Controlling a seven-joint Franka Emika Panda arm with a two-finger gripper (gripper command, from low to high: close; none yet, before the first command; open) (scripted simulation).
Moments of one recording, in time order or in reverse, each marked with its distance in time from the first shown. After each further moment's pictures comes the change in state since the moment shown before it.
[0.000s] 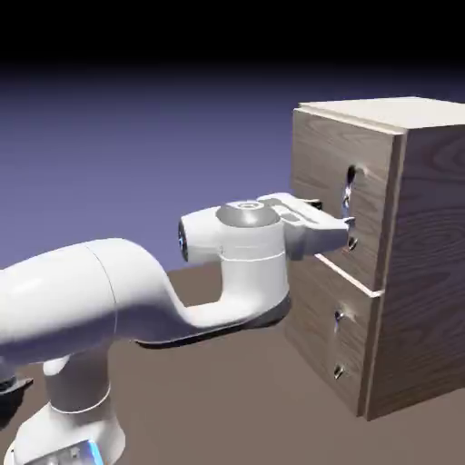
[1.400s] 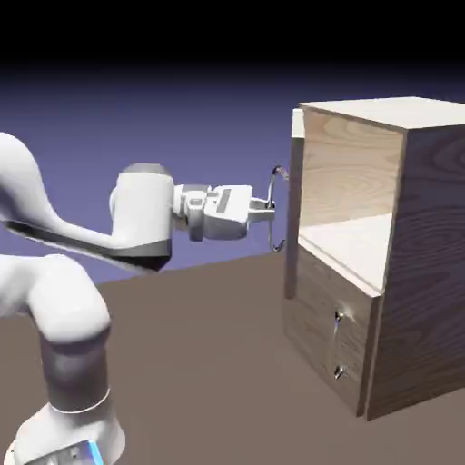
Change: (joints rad) arm -0.876 0.091 1.169 -0.494 0.864 -0.344 0.270
